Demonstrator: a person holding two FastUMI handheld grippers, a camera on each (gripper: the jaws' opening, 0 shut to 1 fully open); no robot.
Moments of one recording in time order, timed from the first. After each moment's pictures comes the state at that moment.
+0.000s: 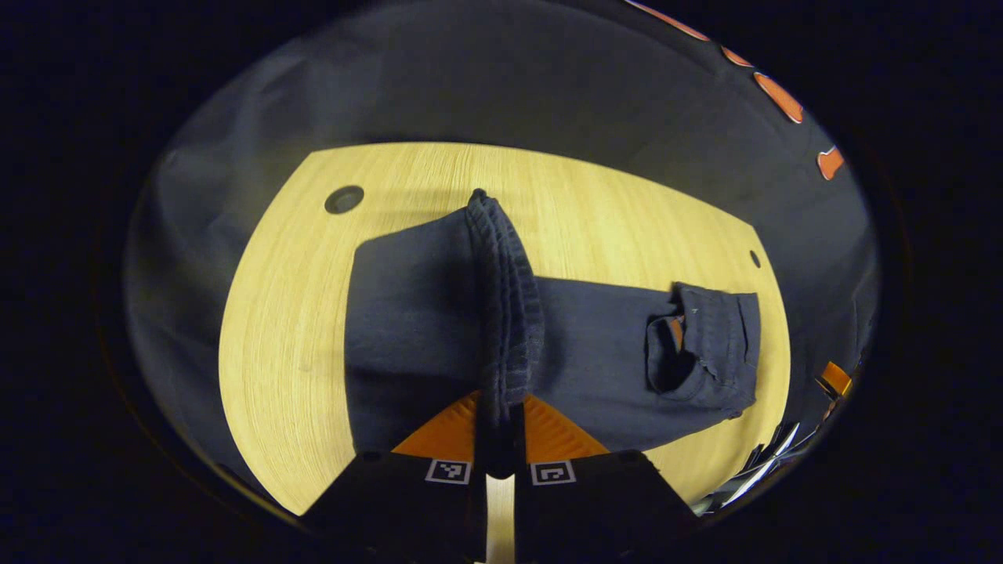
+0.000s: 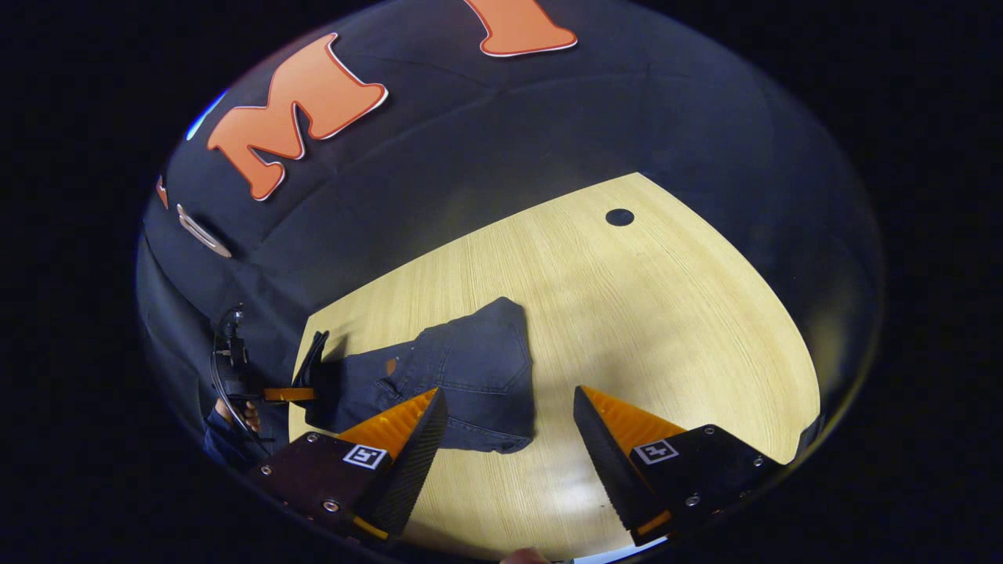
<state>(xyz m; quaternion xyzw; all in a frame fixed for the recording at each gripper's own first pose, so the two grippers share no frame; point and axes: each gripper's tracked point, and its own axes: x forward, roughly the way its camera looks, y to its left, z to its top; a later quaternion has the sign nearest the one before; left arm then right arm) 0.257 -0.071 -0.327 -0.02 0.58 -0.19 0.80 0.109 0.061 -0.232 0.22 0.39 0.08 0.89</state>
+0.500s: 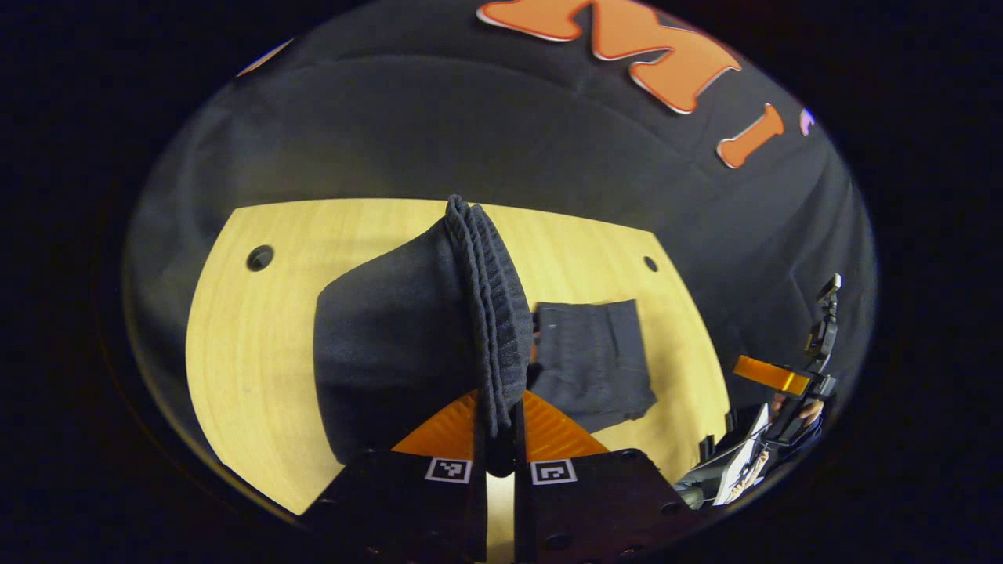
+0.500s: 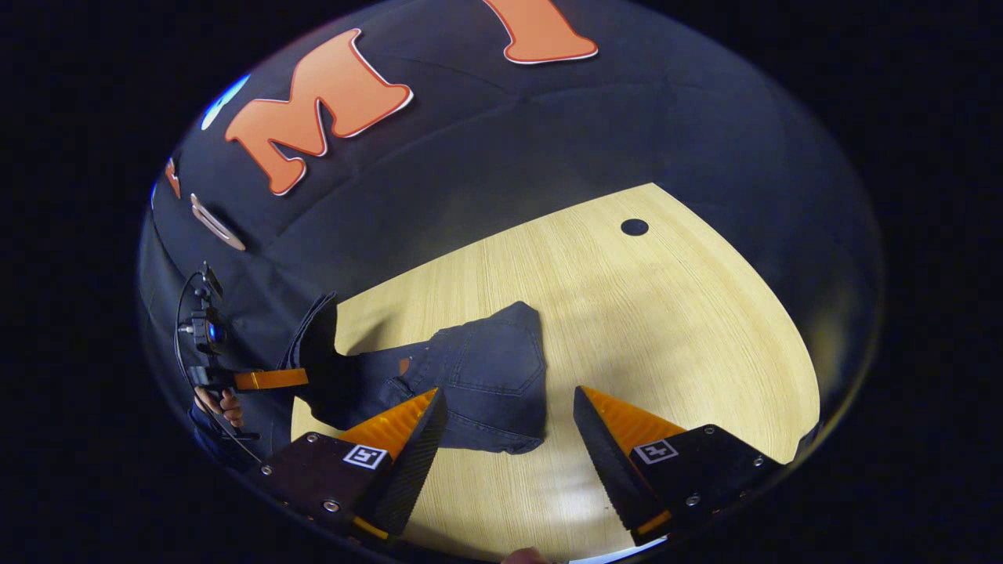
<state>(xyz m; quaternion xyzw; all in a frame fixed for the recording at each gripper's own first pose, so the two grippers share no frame) 0.219 -0.192 -0.225 -0.06 0.51 -0.32 0.79 0.106 0.070 -0.215 0.20 0.37 0.10 0.90</state>
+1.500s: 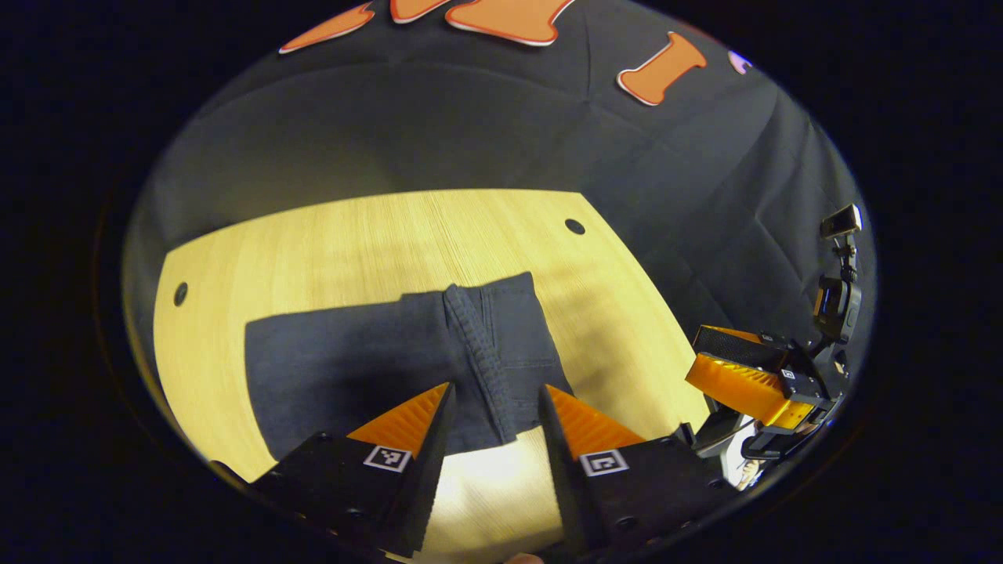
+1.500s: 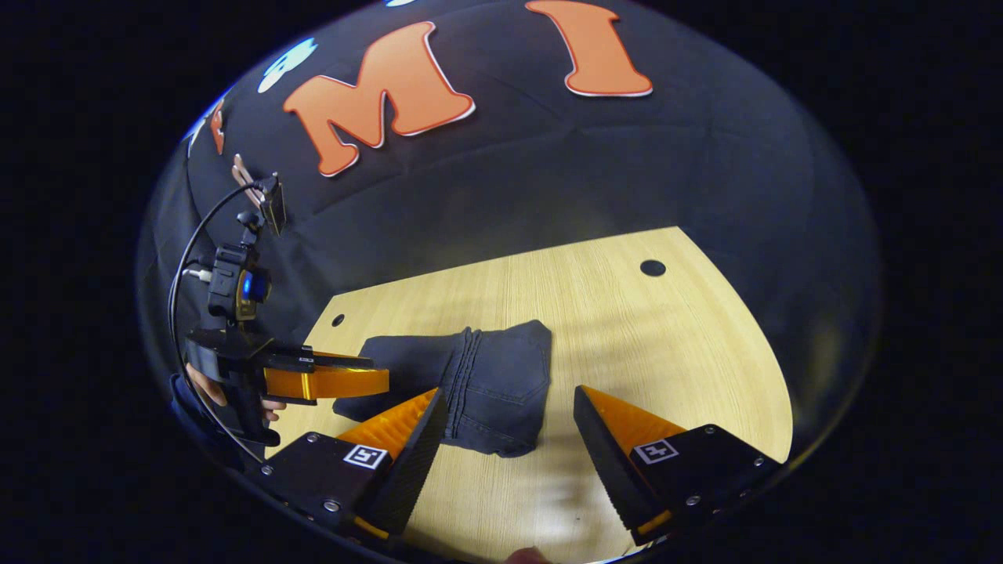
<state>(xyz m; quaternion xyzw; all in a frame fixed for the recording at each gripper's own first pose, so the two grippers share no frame) 0.160 -0.342 -0.232 0.01 0.49 -0.38 0.78 0.093 0.071 -0.184 0.13 0.30 0.14 0.93</state>
